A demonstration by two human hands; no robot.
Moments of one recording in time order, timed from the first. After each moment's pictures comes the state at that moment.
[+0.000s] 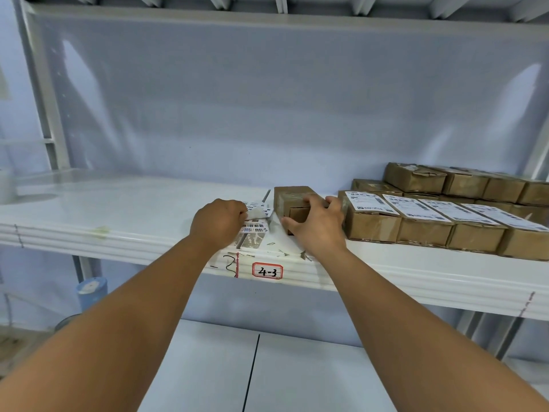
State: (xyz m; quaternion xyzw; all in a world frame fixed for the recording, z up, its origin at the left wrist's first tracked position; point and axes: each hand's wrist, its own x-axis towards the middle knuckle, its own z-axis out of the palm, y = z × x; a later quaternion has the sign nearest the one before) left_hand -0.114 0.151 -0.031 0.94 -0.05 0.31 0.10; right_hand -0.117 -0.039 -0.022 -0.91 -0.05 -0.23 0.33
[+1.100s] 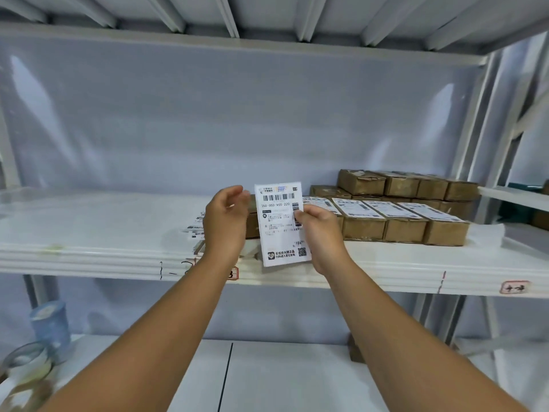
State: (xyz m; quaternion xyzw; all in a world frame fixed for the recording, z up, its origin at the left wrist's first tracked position) left_hand -0.176 0.039 -0.001 0.65 -0.04 0.32 0.69; right_hand -0.182 -0.101 0.002 -0.69 -0.05 -0.14 0.71
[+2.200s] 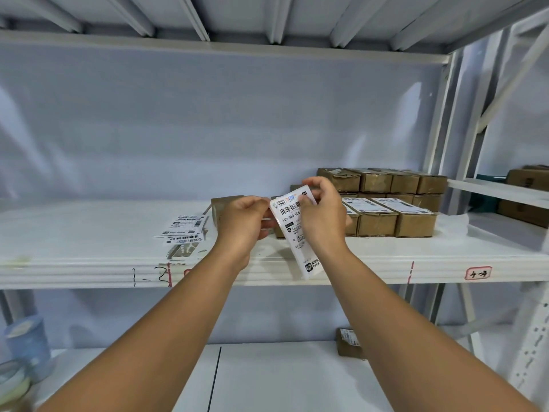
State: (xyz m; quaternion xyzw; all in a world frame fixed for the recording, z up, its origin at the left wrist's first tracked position) left_hand -0.208 -0.023 0.021 0.66 -0.06 0.15 0.73; right_hand -0.194 -0.137 0.021 -0.78 0.01 -0.35 0.52
